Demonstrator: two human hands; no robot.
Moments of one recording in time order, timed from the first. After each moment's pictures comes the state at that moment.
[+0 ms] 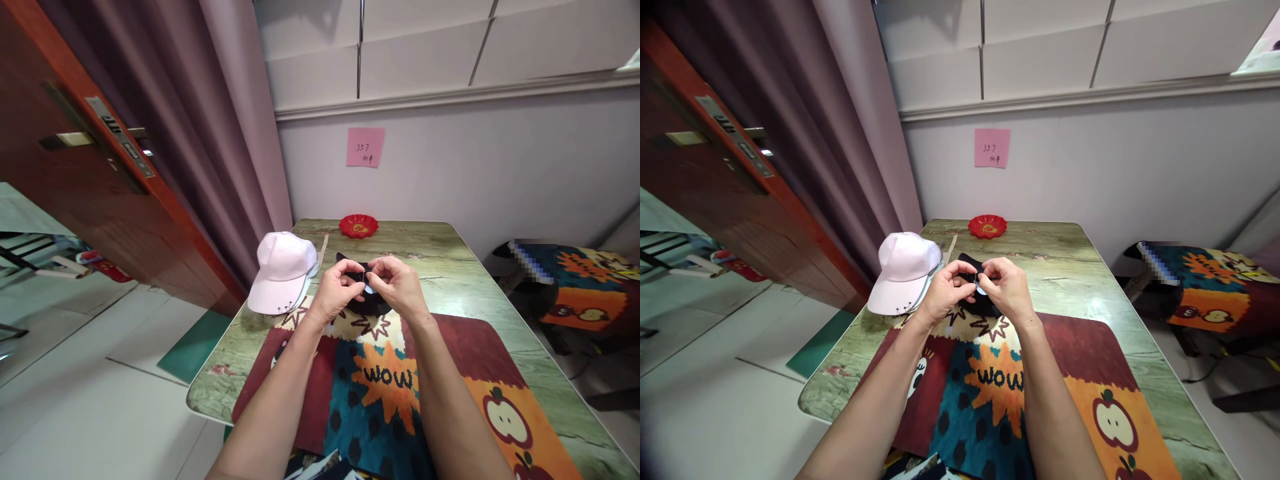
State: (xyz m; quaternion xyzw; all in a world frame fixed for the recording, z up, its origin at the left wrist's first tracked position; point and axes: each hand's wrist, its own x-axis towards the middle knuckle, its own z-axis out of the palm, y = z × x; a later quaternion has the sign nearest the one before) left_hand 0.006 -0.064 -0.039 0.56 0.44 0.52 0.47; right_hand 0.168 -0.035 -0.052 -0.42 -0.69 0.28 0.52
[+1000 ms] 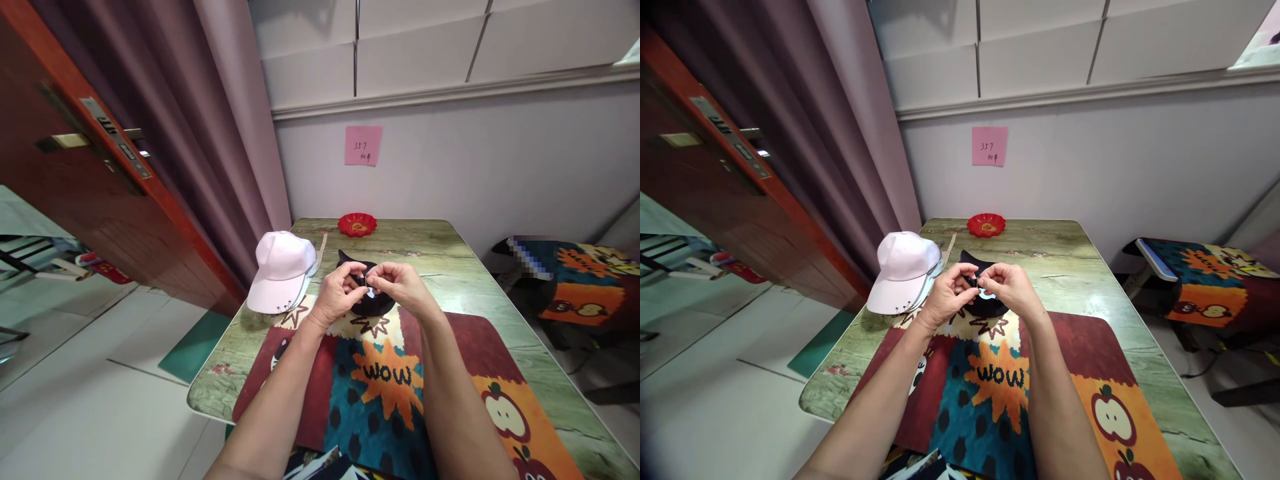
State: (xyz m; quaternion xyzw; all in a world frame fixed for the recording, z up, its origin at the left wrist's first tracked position) left_hand 0.005 -0.067 -0.053 0.66 0.44 0.48 0.36; right_hand 0.186 -0.034 -0.049 -0.35 -0.64 0.53 0.44
